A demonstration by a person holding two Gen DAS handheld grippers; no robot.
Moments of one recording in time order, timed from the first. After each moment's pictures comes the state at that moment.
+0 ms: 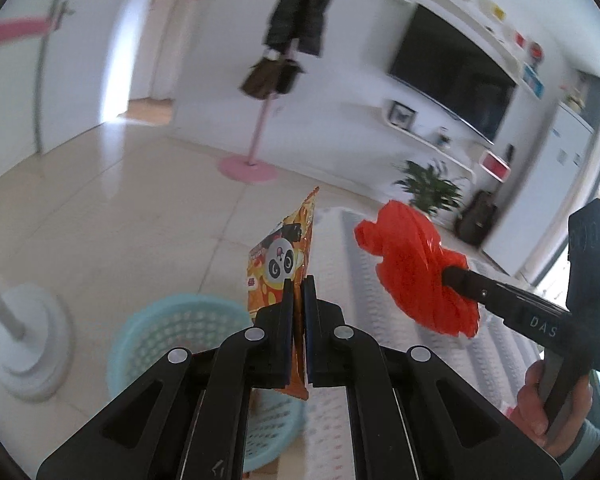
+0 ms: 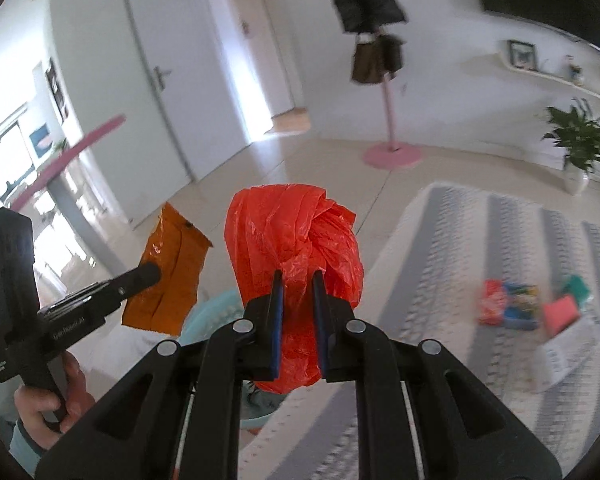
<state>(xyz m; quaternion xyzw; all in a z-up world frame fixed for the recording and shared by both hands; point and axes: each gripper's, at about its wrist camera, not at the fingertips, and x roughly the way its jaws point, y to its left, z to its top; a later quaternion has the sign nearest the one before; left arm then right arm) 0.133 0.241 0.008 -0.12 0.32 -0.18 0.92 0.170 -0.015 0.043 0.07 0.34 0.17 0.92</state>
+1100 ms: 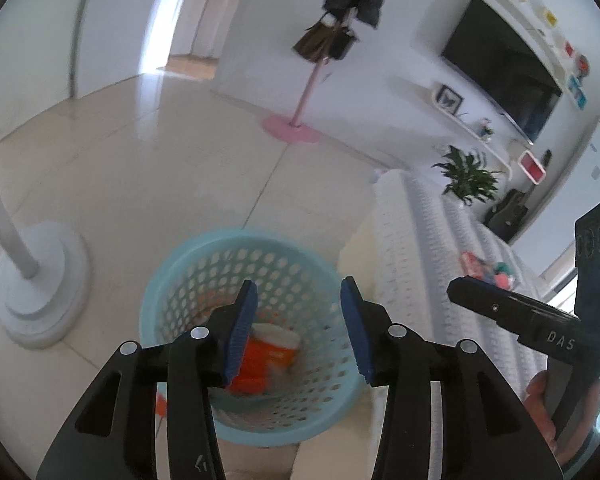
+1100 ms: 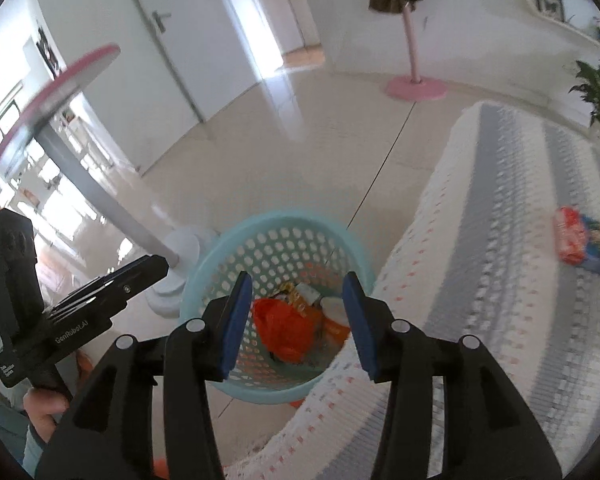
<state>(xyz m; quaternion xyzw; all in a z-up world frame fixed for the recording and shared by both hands) 0.143 0.290 -0.044 -0.14 0.37 -0.14 0.91 0.178 0.038 -0.016 0.08 0.43 0.19 0.88</state>
